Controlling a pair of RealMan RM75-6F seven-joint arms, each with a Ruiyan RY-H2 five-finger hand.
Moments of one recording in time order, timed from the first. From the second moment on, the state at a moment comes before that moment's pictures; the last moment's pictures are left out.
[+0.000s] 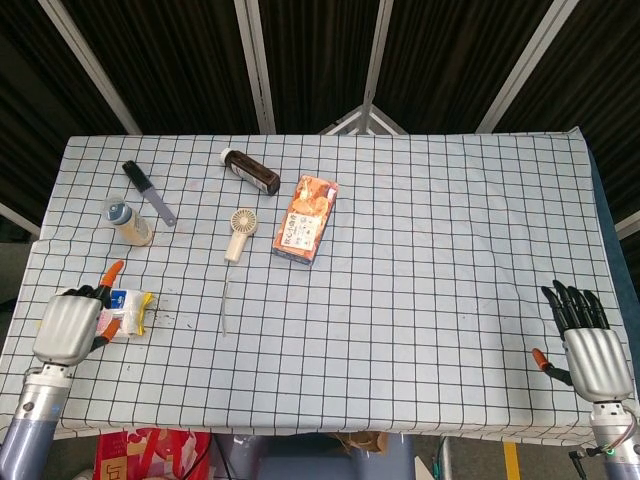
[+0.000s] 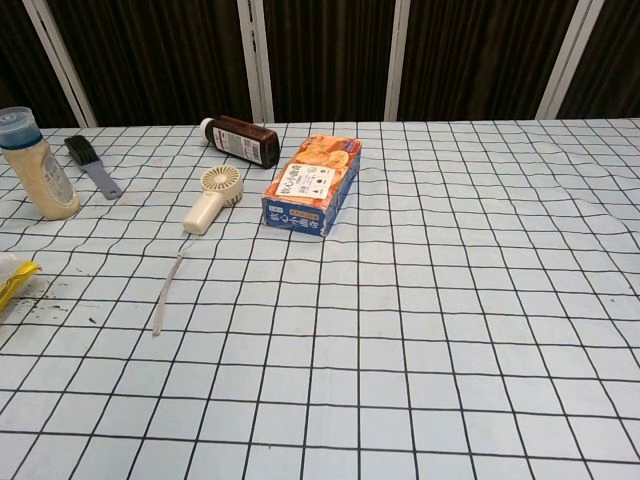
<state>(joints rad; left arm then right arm) -0.23 -1.25 -0.12 -1.71 1.41 1.33 0.44 0.10 -1.12 0.05 -1.59 -1.51 1.45 -0.06</state>
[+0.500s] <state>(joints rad) -0.58 -1.48 -0.29 -1.64 0.91 1.05 0.83 0.10 -1.11 0.05 -1.59 -1.51 1.44 -0.04</state>
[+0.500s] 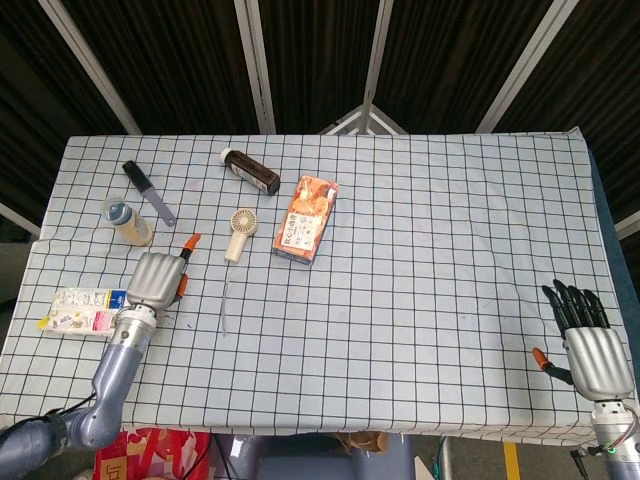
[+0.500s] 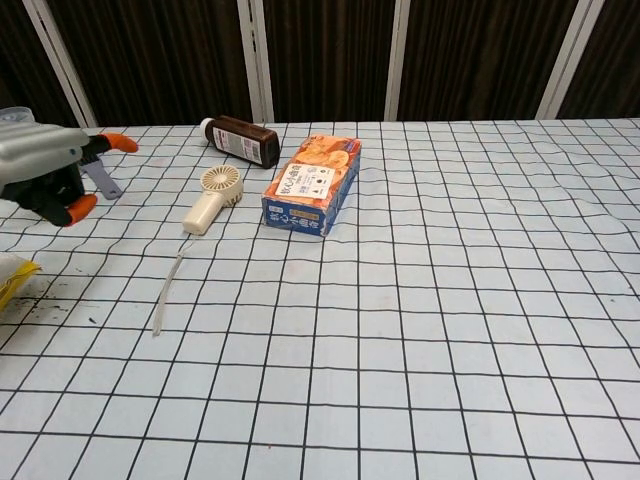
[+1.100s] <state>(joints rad) -0.82 -1.73 -0.31 -1.36 0.64 1.01 0.98 0.10 -1.11 0.05 -1.59 -1.51 1.44 -0.01</state>
